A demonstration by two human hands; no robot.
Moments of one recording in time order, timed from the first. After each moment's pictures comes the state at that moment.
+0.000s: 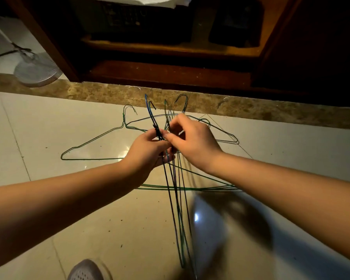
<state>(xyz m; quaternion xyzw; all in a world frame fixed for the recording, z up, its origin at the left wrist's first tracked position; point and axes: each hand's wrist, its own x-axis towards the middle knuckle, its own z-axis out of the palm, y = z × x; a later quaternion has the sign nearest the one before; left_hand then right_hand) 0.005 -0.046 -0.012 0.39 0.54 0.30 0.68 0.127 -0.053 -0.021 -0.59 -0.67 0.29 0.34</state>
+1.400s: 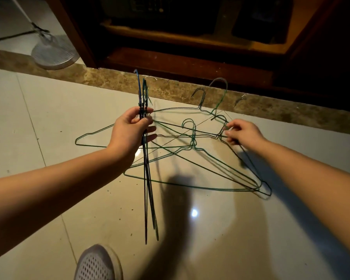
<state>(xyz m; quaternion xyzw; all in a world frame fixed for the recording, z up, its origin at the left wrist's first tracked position) -0.057 -0.025 -0.016 0.39 0.59 0.40 0.58 0.214 -0.020 -0.097 -0.72 -0.43 0.46 0.29</state>
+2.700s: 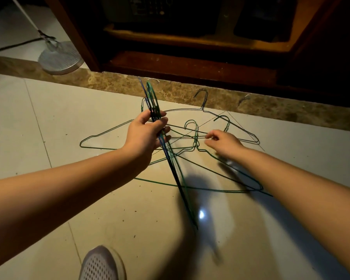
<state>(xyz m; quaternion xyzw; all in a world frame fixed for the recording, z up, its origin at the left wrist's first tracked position) -0.030 -0.026 -0.018 0.33 0.57 0.42 0.63 0.168 -0.019 -0.116 -0.72 -0.54 0.41 0.12</state>
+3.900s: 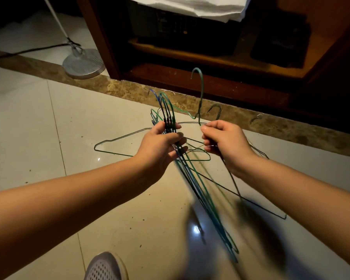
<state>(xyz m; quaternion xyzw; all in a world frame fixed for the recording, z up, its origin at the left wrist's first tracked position) -0.048 -0.033 0.005 0.28 0.51 0.43 0.69 0.096 -0.028 -0.007 -0.60 -0.38 0.56 0.42</state>
